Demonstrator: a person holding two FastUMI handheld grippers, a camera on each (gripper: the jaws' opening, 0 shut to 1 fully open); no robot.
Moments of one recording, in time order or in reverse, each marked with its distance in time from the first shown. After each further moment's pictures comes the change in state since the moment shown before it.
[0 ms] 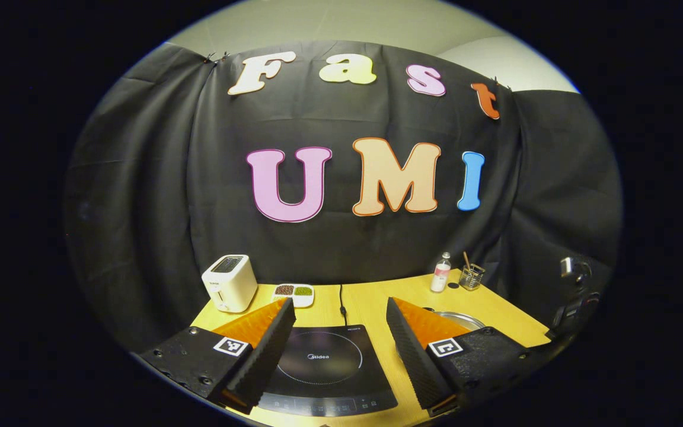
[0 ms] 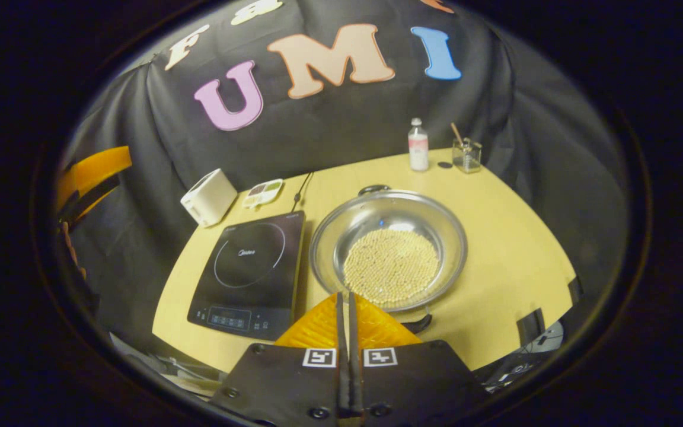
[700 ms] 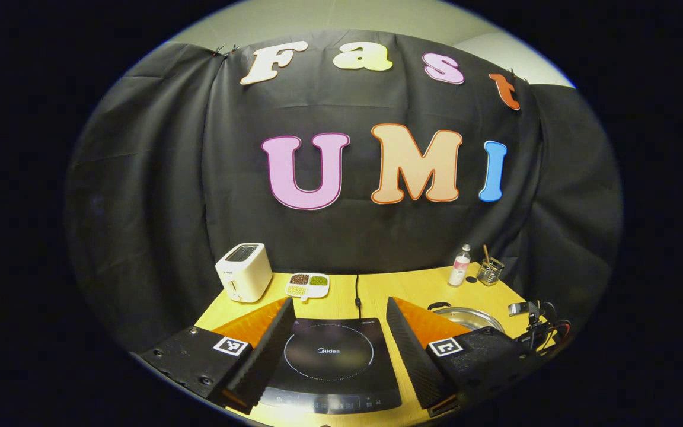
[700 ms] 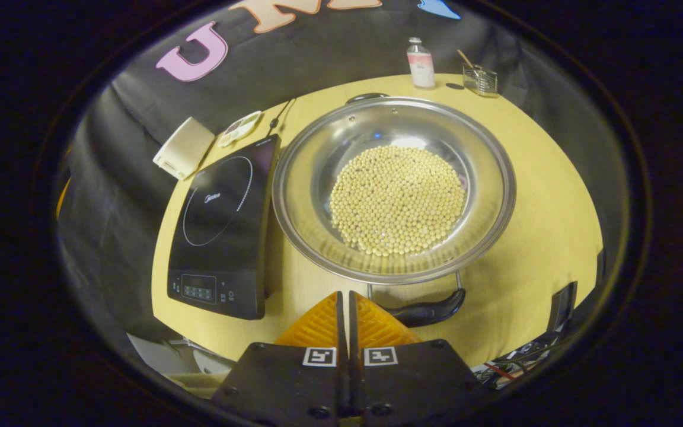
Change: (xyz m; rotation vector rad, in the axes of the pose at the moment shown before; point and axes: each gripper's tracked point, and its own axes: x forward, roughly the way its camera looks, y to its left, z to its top) left arm 0.014 0.014 -0.011 -0.010 0.066 0.107; right arm 0.067 -0.021 -0.069 0.051 0.359 -0.003
